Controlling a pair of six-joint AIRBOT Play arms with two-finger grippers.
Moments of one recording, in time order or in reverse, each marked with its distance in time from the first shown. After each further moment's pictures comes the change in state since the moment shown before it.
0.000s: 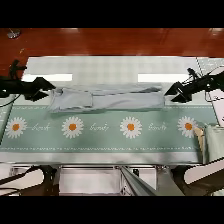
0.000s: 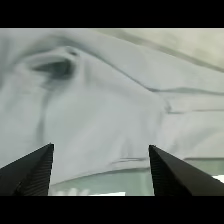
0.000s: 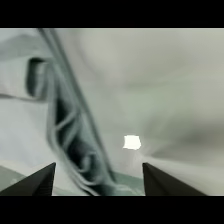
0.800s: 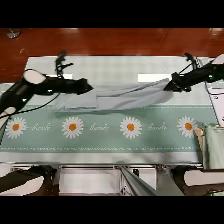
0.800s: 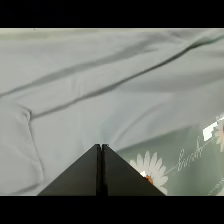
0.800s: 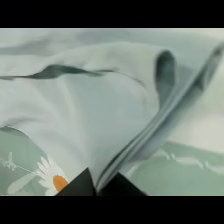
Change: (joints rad) left arm -0.548 -0.032 0.025 -0.151 0.272 0.082; right arm 0.091 0.301 -0.049 -0.031 0.032 -0.033
